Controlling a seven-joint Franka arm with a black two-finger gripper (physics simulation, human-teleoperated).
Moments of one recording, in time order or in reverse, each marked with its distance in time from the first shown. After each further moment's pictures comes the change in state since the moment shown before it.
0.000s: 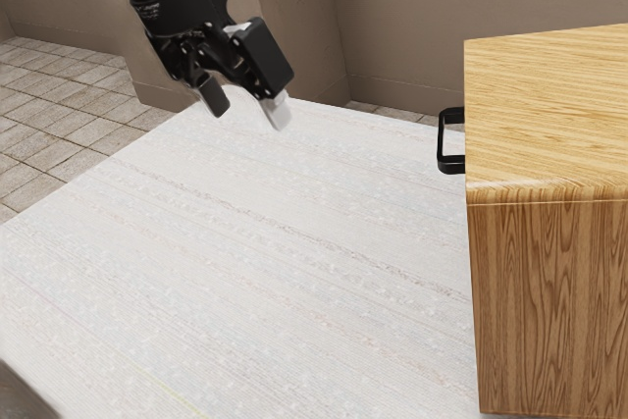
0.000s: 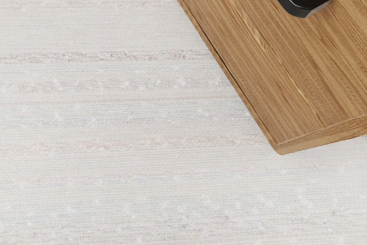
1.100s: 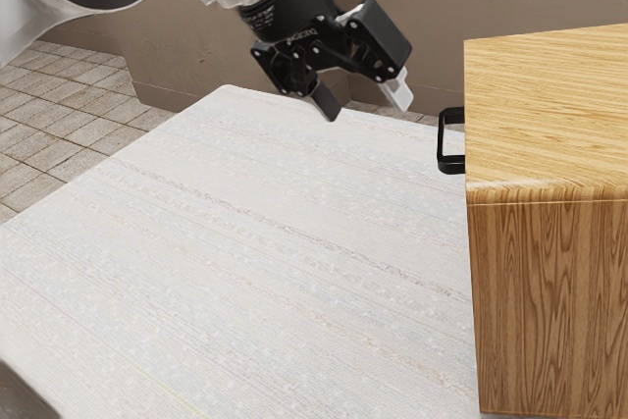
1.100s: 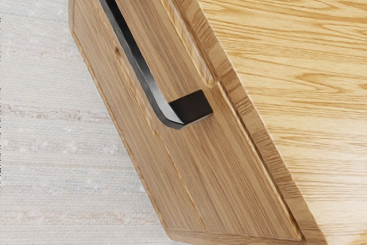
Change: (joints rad) arm 0.020 0.108 -0.107 -0.003 -0.109 0.246 -0.174
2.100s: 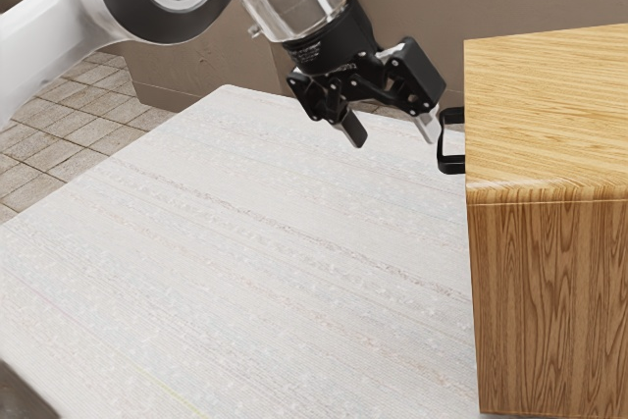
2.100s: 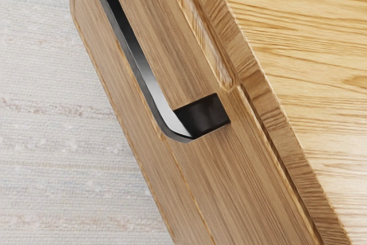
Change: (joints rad) arm -0.017 0.060 -0.029 -0.031 0.064 0.050 -0.045
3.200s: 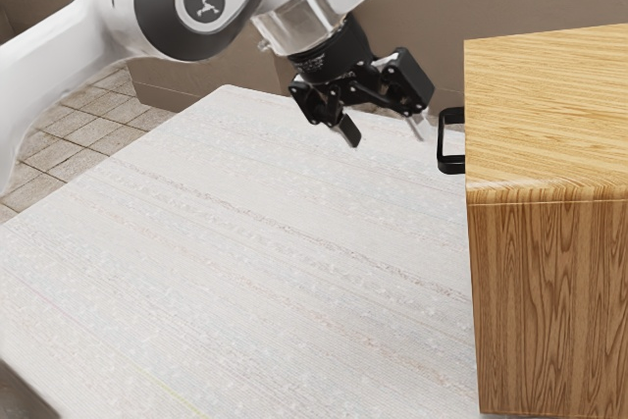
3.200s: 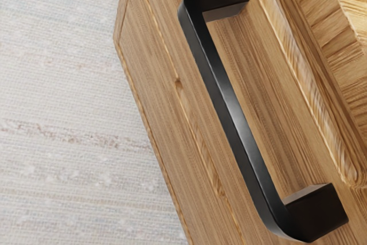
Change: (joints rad) arm 0.052 0.049 0.000 -0.029 0.032 0.084 -0.009
